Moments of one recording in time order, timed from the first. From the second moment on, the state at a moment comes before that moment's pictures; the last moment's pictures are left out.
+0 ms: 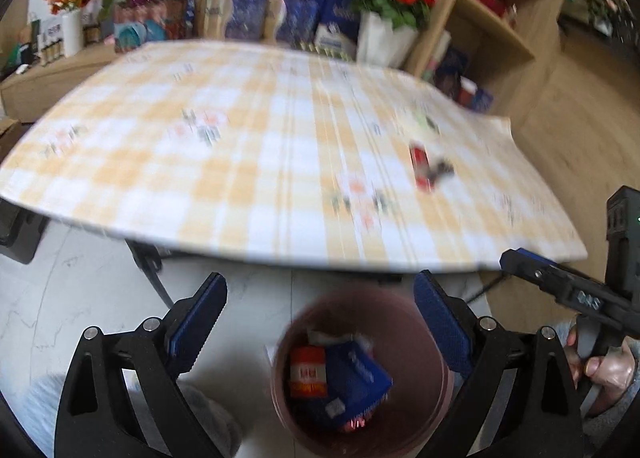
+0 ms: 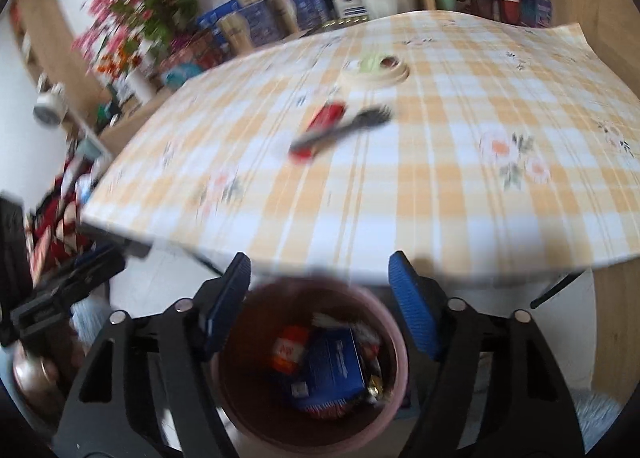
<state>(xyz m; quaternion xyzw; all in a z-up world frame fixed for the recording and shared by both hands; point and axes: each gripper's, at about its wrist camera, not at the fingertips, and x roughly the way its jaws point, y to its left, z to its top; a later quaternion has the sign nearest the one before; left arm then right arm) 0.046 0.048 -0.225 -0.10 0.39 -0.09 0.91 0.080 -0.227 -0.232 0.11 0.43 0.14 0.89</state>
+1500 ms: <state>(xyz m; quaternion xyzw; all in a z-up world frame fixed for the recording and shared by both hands) 0.211 0.039 -0.203 -0.11 0.41 -0.10 0.90 0.242 -0.282 -0.202 0.10 0.33 0.07 0.93</state>
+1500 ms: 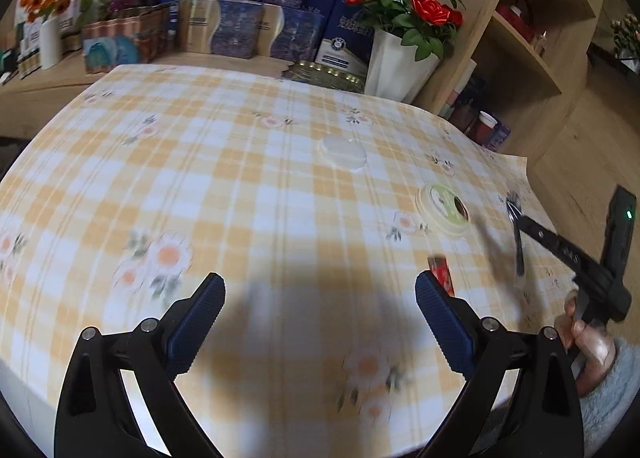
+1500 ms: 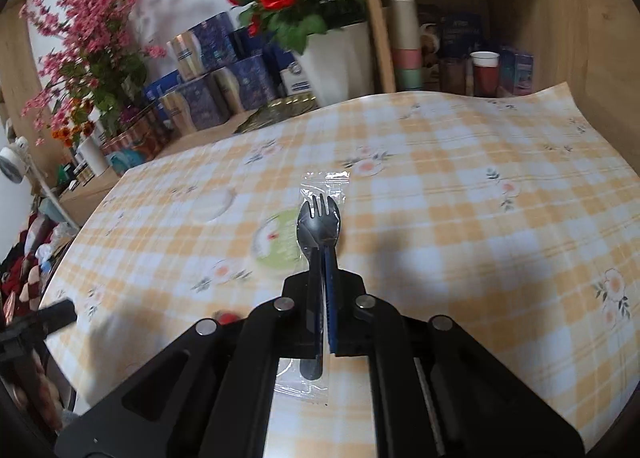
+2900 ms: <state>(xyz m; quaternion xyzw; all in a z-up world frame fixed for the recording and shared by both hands) 0.314 -0.025 -0.220 -0.01 0.46 -0.08 0.88 0.256 -0.319 -0.240 0.22 0.36 0.08 0.90</state>
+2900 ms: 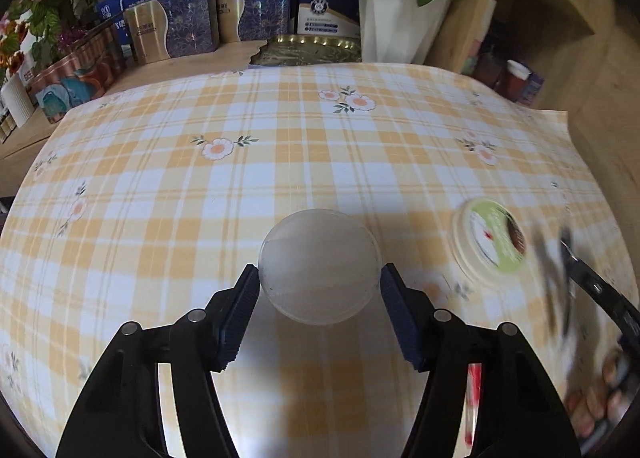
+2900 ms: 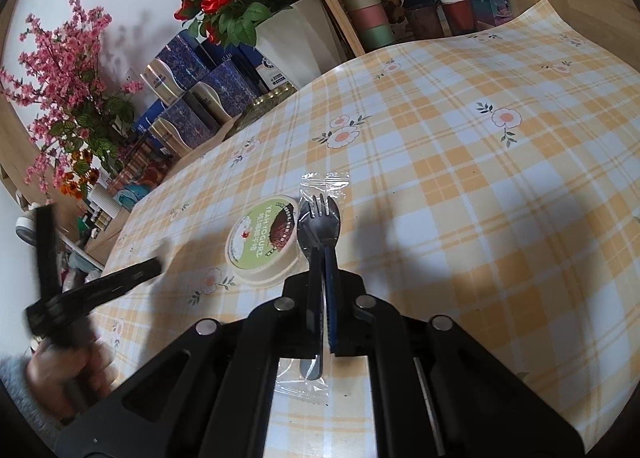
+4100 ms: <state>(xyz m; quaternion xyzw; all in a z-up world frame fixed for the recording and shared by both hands) 0.006 0.009 -0.163 -0.03 0.37 -0.16 0.91 0.012 -0.211 -0.238 0.11 0.41 0.19 0.89</state>
